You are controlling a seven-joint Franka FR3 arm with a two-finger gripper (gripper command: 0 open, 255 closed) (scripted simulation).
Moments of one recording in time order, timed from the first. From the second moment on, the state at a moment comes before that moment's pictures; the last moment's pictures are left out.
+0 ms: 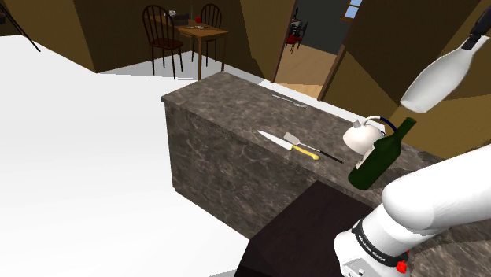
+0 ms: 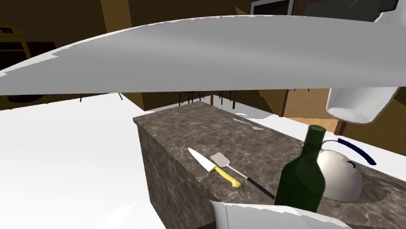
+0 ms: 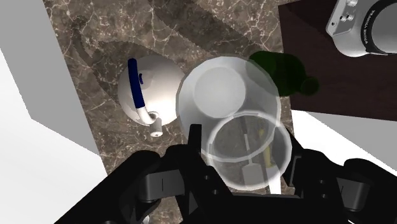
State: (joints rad) arm -0.41 -0.30 -0.60 -1.49 -0.23 1.22 -1.13
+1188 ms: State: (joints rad) arm -0.45 -0.43 -0.61 -1.81 -0.29 1.42 -1.13
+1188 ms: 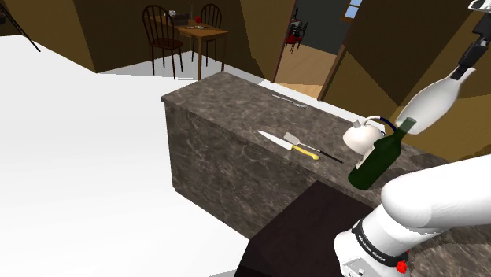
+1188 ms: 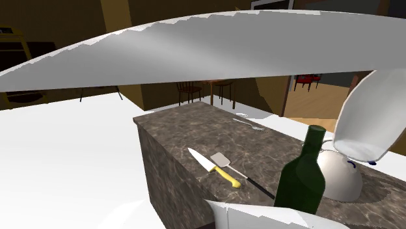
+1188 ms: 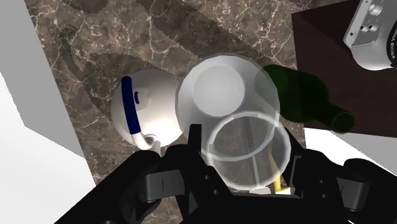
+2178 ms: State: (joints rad) arm -0.47 -0.50 -0.63 -2.06 -0.33 1.61 -1.09
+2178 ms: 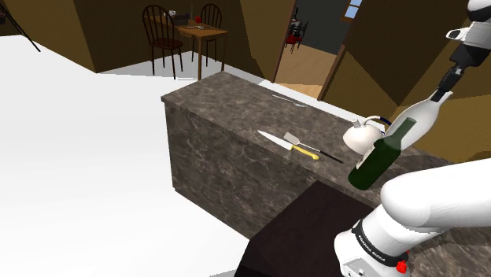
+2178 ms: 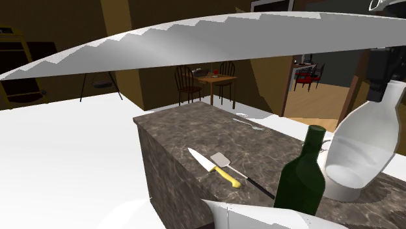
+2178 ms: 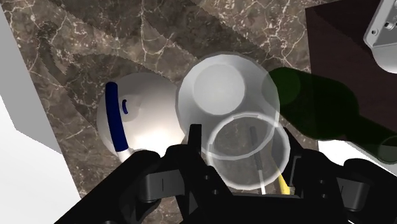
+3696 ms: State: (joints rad) arm -0.48 -0.48 -0.70 -2.34 -0.37 1.92 -1.06
